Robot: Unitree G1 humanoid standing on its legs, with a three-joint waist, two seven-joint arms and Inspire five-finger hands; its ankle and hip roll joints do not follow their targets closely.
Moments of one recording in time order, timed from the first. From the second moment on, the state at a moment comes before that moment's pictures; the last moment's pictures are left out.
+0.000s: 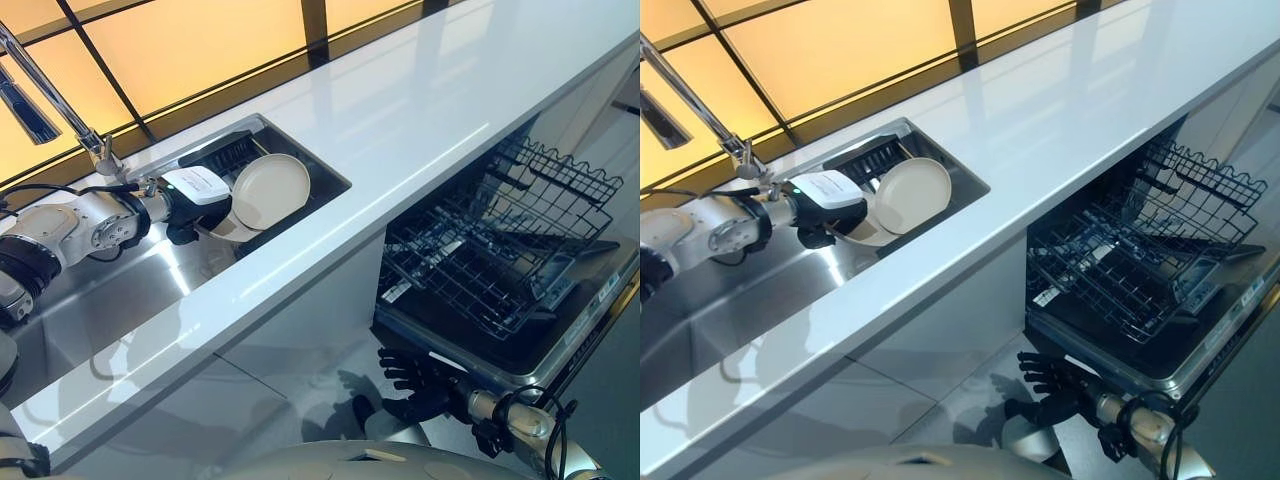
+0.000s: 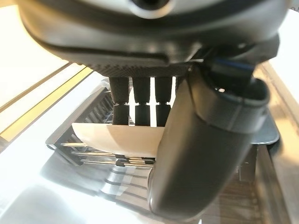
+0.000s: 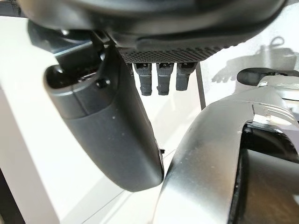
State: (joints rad) left arm -0.97 1.17 -1.05 0.57 0.51 -0.48 -0.06; right arm 0.28 -0.69 0.36 0.27 0.36 -0.01 0.42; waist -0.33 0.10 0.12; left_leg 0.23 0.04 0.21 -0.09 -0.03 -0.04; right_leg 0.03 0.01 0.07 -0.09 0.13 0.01
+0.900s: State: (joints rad) left arm -1.05 1.22 -1.05 0.49 0.41 -0.48 -0.06; right arm 0.26 -0.69 0.37 0.27 0.36 -0.01 0.40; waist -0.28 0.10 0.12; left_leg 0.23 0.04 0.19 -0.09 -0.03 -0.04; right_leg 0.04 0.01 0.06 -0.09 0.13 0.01
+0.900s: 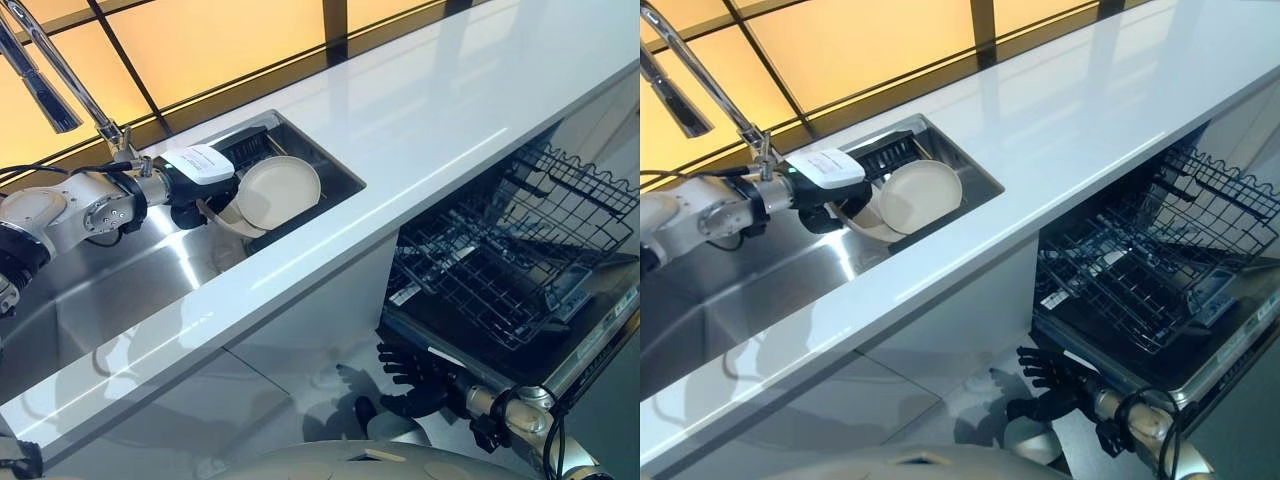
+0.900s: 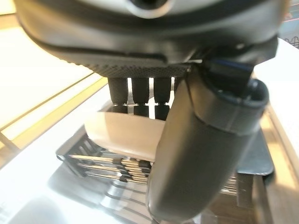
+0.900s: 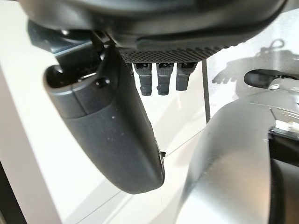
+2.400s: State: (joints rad) left arm -1.22 1.39 -1.08 0.32 0.37 -0.44 0.00; right arm 0.25 -0.74 0.21 0.23 0.60 -0.01 0.50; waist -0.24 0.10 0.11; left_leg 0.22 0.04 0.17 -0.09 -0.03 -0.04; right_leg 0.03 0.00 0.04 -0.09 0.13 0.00
